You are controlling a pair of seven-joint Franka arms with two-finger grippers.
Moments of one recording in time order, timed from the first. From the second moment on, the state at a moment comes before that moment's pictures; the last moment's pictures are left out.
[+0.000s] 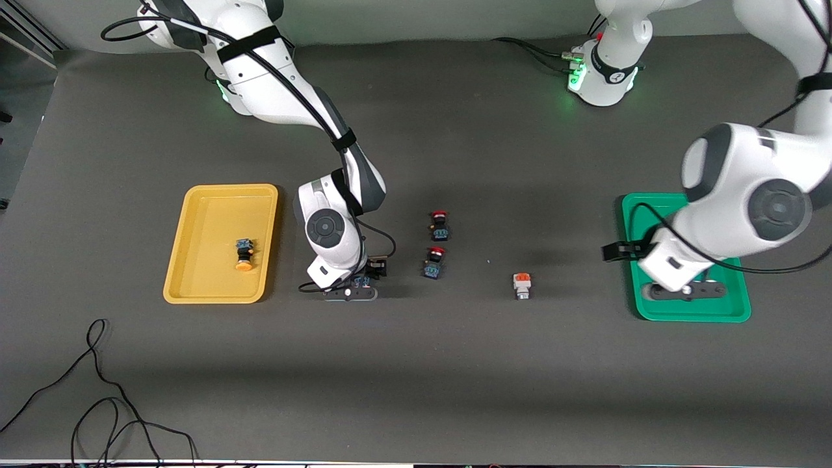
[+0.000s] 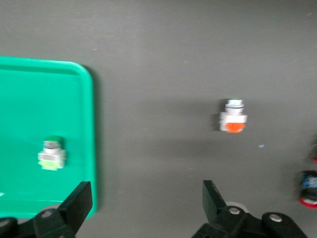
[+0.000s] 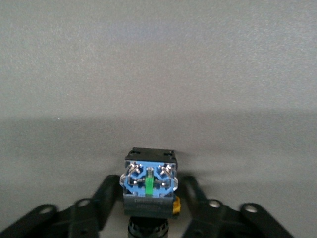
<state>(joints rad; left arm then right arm) 0.11 0.32 -0.38 -1.69 0.06 1.89 -0.35 0.81 0.78 -0.29 -1.67 0.33 2.41 0.40</state>
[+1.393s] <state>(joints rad) -0.13 0.69 -0.36 -1.73 0.28 2.32 -0.66 0.79 0.25 -0.81 -1.74 0.26 1.69 -0.10</state>
